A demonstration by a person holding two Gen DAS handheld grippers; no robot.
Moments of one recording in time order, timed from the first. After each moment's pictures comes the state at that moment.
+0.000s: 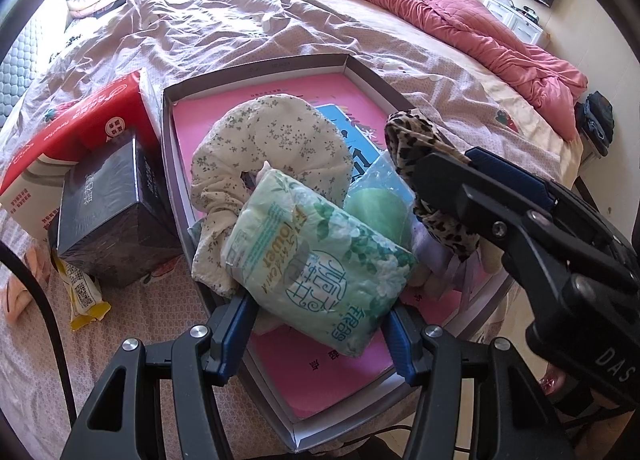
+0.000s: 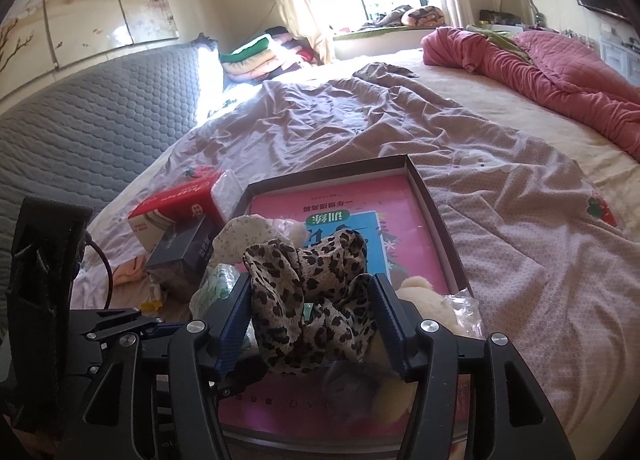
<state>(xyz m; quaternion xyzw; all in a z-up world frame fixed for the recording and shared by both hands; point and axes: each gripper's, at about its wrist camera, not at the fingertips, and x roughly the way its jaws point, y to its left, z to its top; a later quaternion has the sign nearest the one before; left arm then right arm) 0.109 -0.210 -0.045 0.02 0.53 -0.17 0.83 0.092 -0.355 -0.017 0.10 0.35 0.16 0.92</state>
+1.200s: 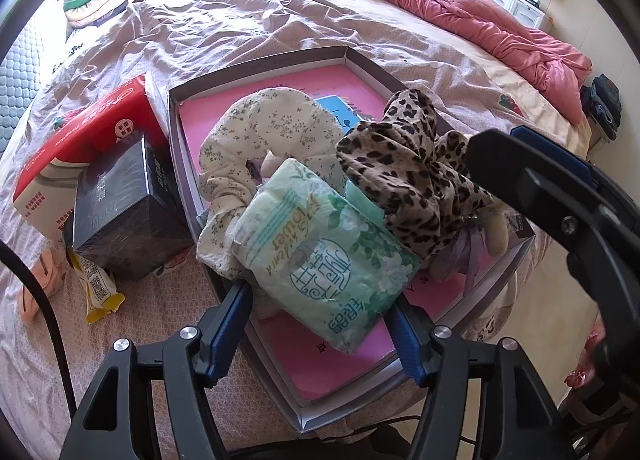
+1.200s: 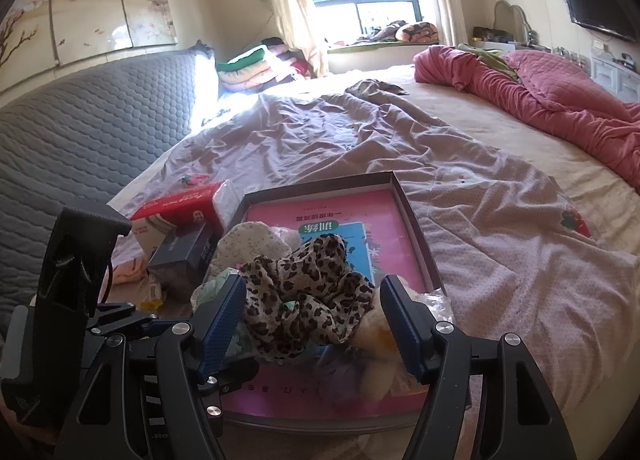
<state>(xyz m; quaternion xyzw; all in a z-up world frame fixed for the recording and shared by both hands) 0.100 -0.212 -0.042 0.06 0.54 -0.16 0.83 0.068 -0.359 0.002 0.09 0.33 0.14 0.93</state>
